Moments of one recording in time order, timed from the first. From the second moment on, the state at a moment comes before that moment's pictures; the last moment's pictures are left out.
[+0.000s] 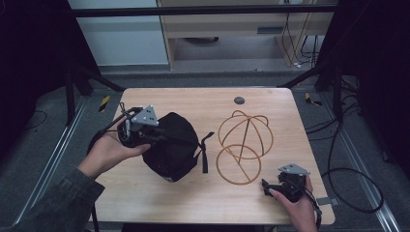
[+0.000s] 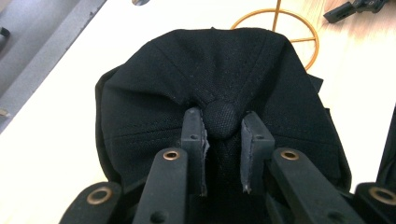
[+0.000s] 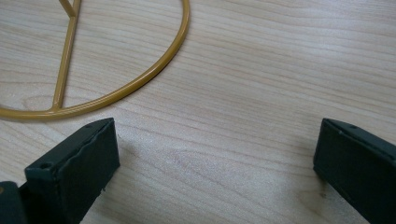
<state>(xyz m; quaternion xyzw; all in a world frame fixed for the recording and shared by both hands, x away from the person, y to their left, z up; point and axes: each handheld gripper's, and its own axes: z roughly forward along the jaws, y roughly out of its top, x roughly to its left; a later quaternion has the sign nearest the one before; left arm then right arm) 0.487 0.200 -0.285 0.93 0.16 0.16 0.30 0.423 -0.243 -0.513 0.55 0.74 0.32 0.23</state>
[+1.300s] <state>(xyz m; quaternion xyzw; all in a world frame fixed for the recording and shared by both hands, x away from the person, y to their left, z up) 0.436 0.193 -0.207 0.89 0.10 0.21 0.38 0.423 -0.243 -0.513 0.55 0.74 0.32 0.23</state>
